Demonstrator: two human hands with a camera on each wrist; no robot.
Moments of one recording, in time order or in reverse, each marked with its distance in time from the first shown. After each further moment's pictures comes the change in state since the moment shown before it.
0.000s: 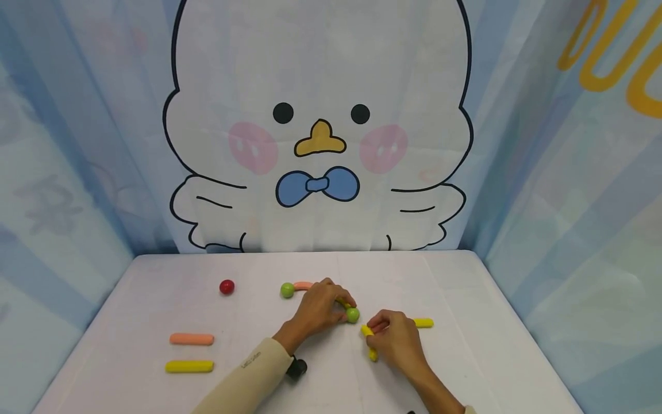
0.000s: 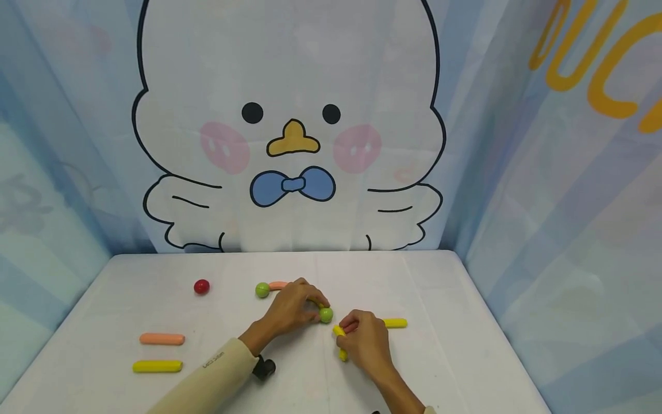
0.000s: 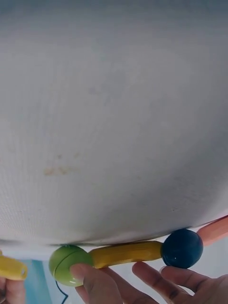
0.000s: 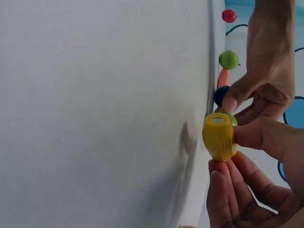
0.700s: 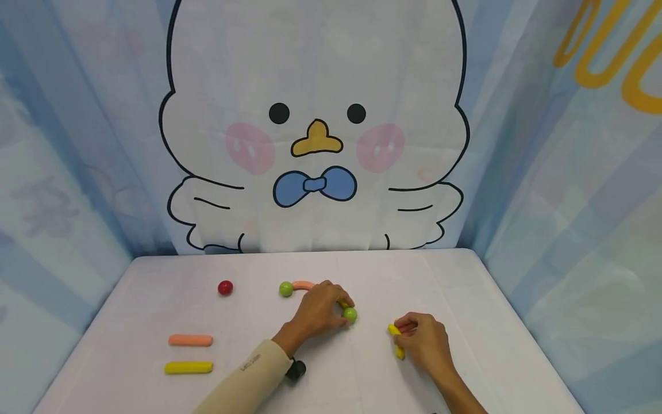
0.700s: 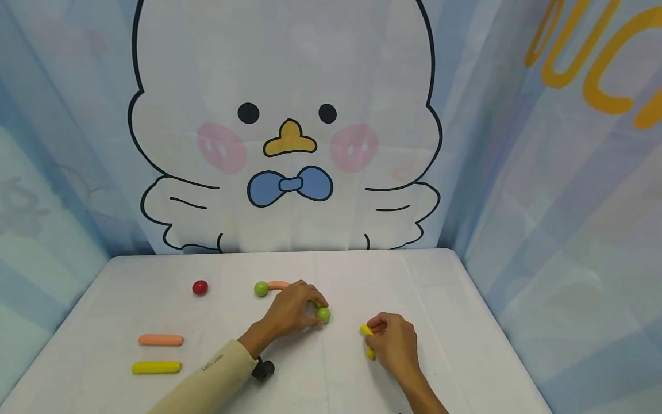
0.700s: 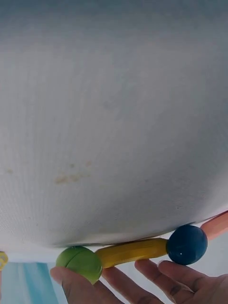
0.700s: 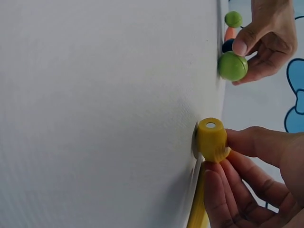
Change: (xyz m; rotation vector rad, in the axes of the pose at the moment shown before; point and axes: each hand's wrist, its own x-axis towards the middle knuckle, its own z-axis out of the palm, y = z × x) left_hand -0.001 0.006 0.002 0.028 -0.027 -0.006; right_hand -0.002 0.042 -0.034 -0.040 0.096 0.031
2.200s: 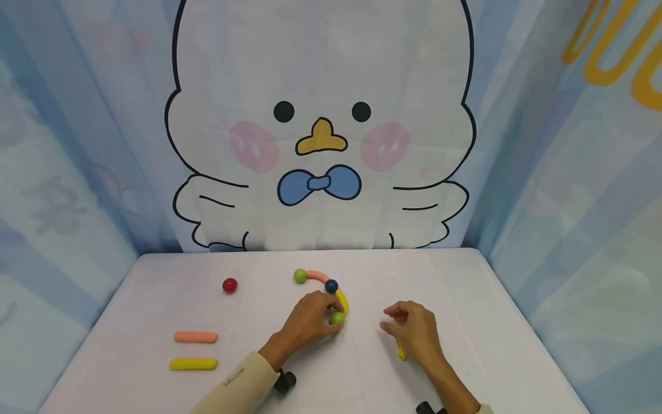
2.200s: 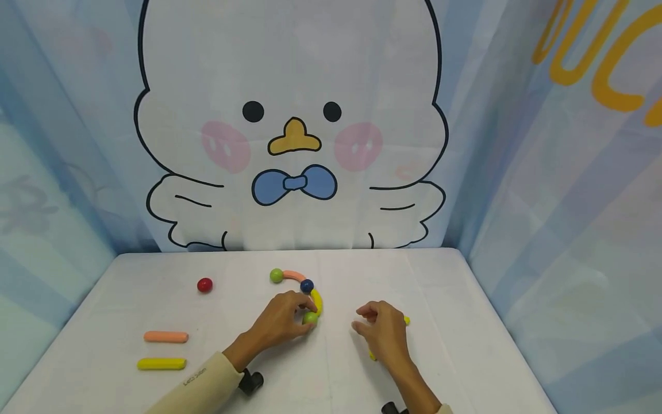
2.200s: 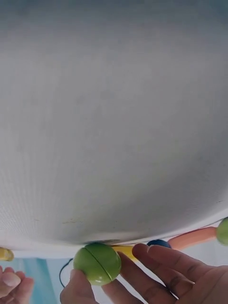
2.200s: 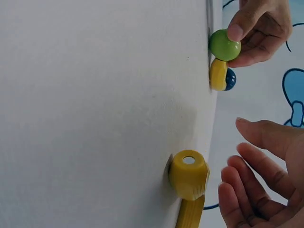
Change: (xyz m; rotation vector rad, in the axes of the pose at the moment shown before) left_hand -0.031 -0.004 -0.012 -0.075 -0.042 -0.125; right_hand 0.011 -0.021 0.015 -0.006 0.035 -0.114
